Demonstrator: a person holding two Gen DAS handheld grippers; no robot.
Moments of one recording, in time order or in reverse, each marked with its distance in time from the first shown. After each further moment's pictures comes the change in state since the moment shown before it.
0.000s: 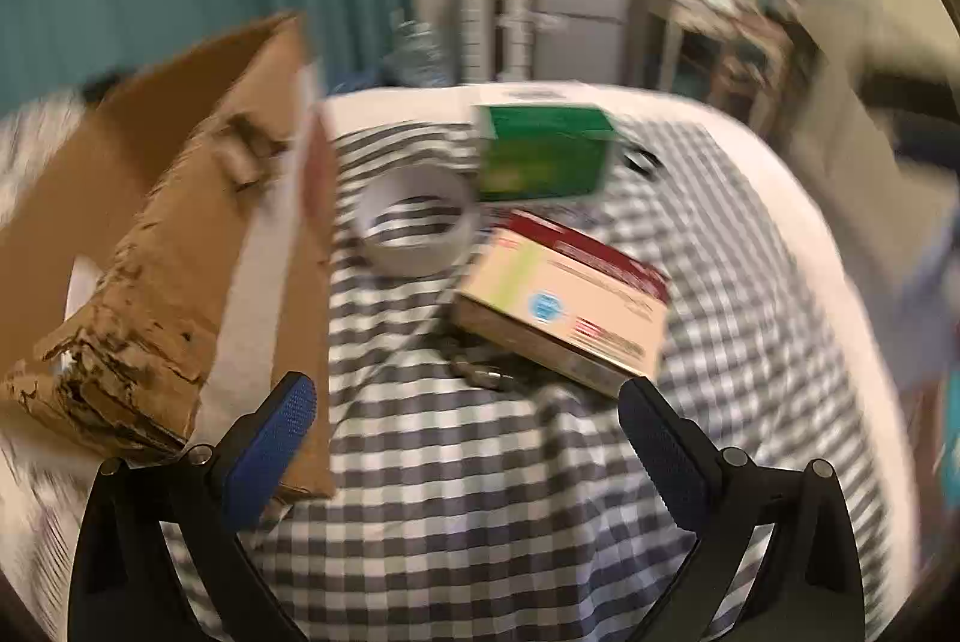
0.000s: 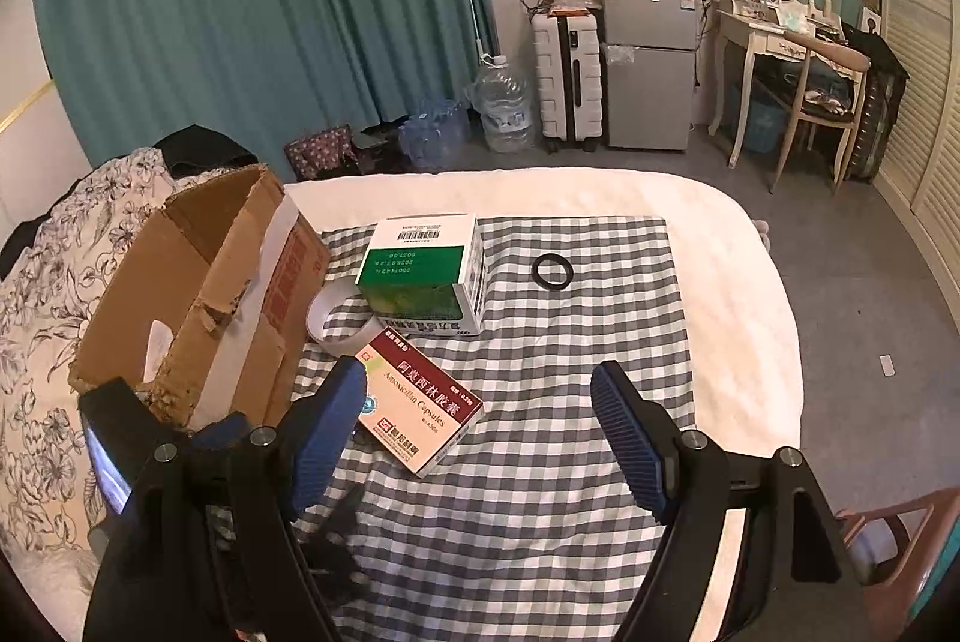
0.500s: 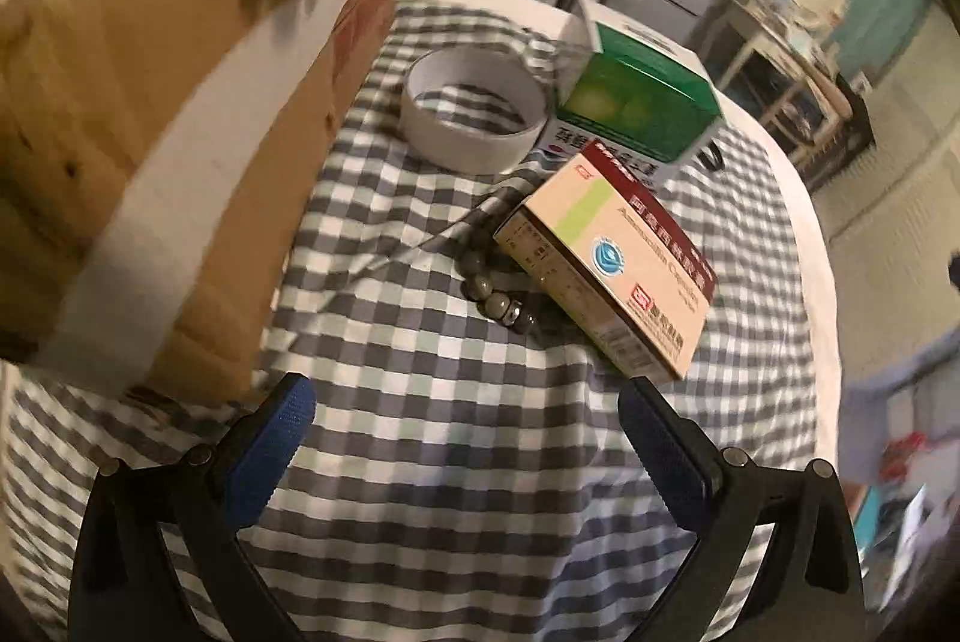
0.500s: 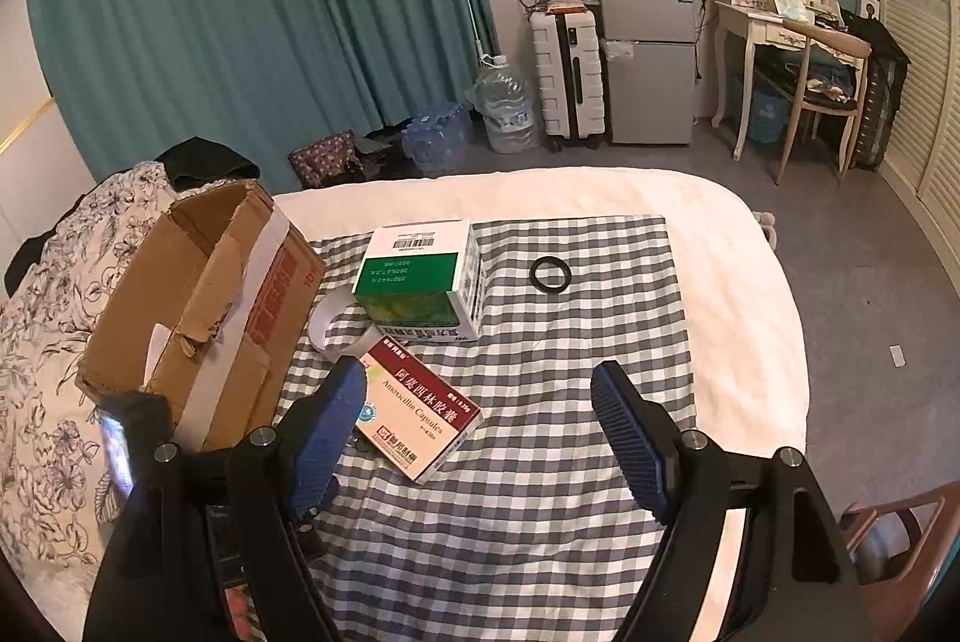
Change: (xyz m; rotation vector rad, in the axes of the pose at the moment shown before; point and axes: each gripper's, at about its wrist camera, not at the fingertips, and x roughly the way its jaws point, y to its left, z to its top) left arm 0.037 0.019 -0.015 -0.293 0.220 -0.083; right arm 0.002 -0.014 0.006 0.025 0.001 0.023
